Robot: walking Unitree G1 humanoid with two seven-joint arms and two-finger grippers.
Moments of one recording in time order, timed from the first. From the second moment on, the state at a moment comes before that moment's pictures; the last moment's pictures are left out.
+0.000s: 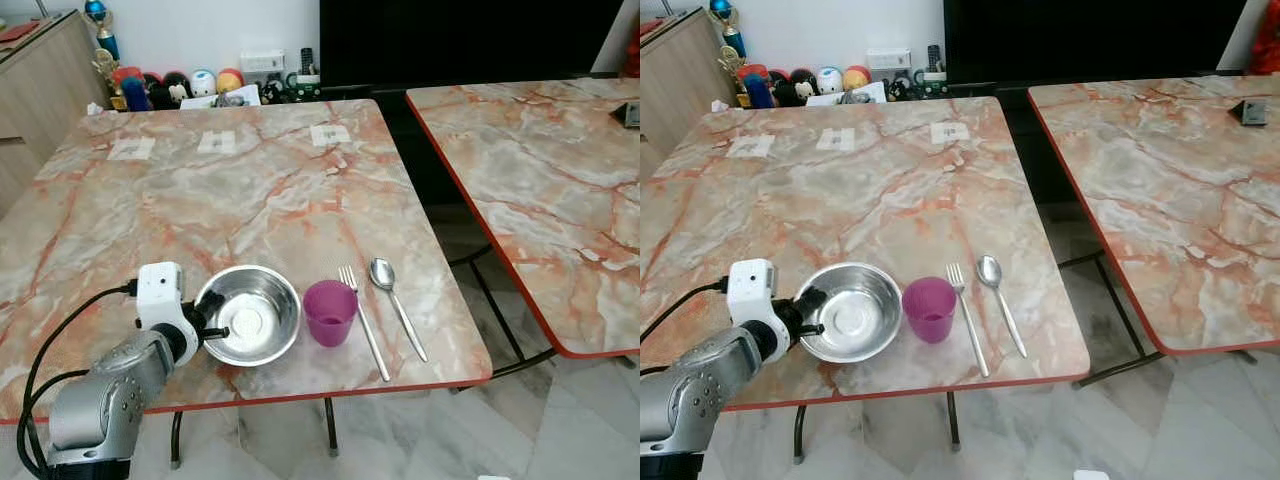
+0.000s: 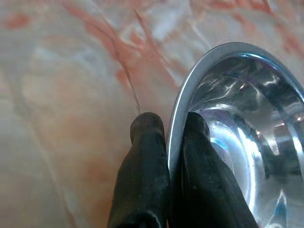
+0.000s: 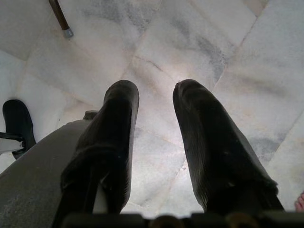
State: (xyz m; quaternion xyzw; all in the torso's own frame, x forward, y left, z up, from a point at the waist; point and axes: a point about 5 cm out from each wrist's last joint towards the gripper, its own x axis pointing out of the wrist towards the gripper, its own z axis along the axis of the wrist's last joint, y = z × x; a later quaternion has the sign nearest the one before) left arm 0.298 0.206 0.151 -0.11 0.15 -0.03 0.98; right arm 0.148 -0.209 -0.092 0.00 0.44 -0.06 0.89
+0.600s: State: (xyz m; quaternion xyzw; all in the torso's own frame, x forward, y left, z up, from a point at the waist) left arm 0.290 0.209 0.173 -0.25 -0.06 0.03 0.97; right arm 0.149 -0.210 -0.092 0.00 0.44 -0.05 0.89
